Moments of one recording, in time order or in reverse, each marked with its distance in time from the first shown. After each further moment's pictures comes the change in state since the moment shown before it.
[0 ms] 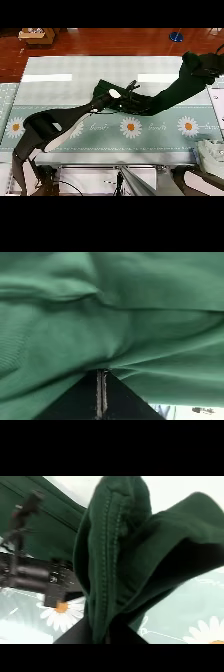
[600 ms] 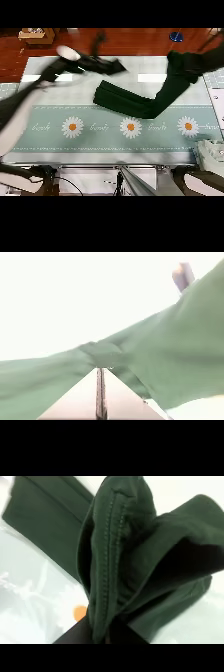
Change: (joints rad) left arm 0.500 0.414 0.056 0.321 -0.242 0.080; right arm 0.253 -0.033 -0.013 -0.037 -0.124 0.067
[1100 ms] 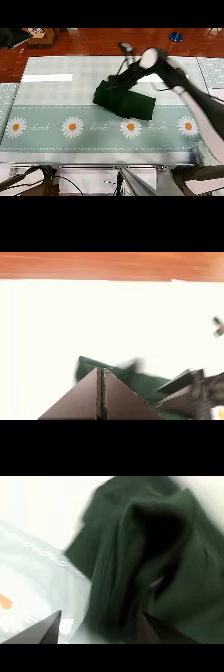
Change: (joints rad) left arm 0.571 0.355 -0.001 0.162 -0.263 -0.042; right arm 0.457 -0.397 -0.005 0.055 -0.451 0.196
